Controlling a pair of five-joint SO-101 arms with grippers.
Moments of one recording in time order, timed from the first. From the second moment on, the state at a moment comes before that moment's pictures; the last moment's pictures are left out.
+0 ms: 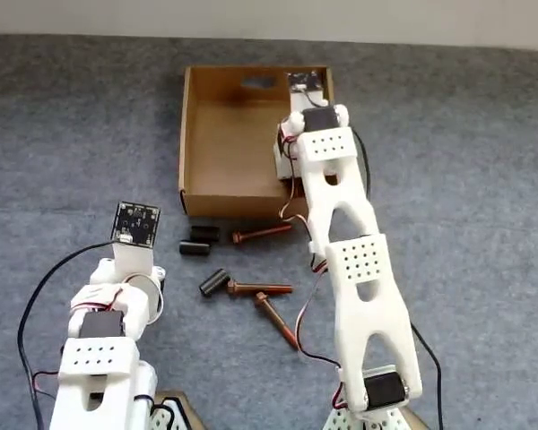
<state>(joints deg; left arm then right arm) -10.0 -65.8 89.2 36.4 -11.5 -16.0 68.0 -77.4 92.1 -2.7</state>
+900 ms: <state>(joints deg) -10.0 -65.8 89.2 36.4 -11.5 -15.9 61.5 -94.4 100.3 -2.7</state>
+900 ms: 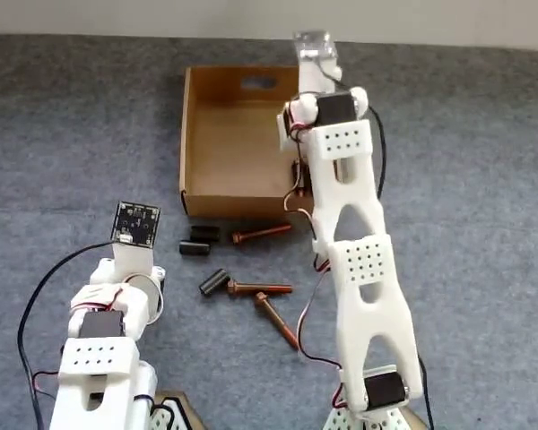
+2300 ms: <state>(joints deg) -17.4 -65.8 89.5 35.4 -9.5 -44.1 -42.5 63.8 56.2 9.0</state>
